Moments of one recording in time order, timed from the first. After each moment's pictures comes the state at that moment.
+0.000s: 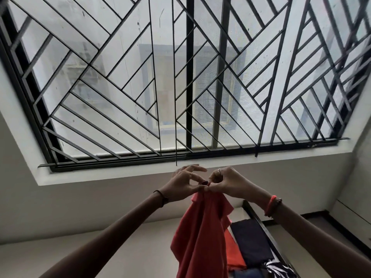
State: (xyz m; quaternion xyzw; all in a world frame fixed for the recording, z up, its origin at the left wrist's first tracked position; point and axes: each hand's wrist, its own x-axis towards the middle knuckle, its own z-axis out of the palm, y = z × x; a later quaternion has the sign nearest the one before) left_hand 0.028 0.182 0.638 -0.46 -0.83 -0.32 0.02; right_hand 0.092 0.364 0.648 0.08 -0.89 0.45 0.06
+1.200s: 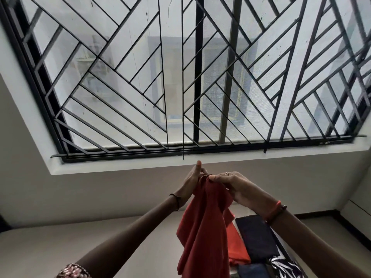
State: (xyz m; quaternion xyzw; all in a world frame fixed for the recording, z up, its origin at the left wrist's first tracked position) left_hand 0.033 0.206 0.605 -0.25 -0.72 -0.63 -0.12; right_hand 0.102 0.345 0.637 -0.06 -0.66 0.74 -0.07
